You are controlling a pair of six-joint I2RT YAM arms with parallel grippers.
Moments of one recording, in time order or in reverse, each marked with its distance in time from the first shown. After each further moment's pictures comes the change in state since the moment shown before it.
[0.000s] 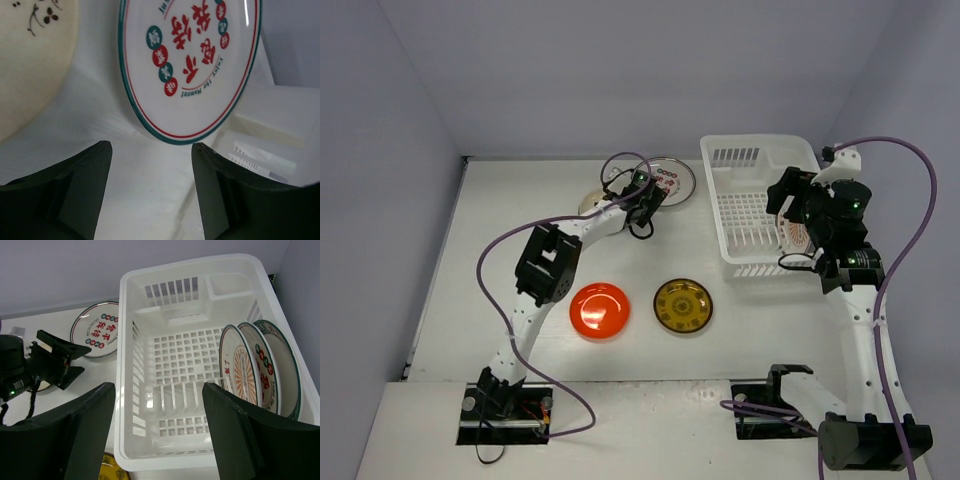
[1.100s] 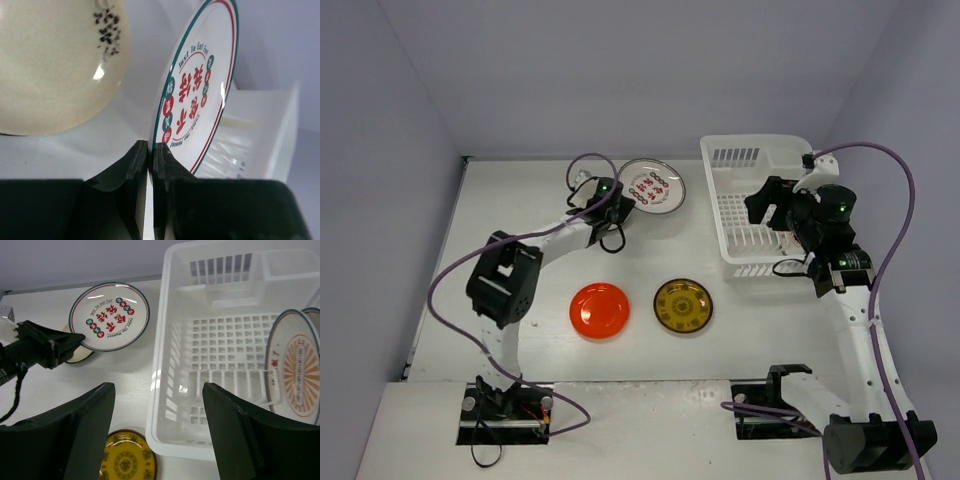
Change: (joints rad) left arm 0.051 -0.330 -0.494 0.296 -0.046 0.010; right arm 0.069 -0.023 -0.056 0.001 -0.109 0.042
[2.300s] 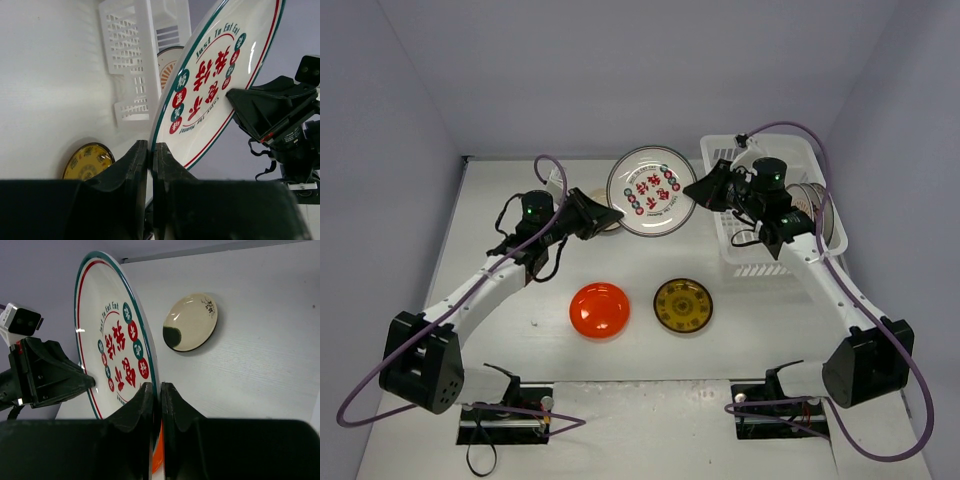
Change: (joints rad) left arm 0.159 -0.679 -0.479 0.170 0.700 0.233; right arm 0.235 0.359 0.067 0.297 -0.237 0.340
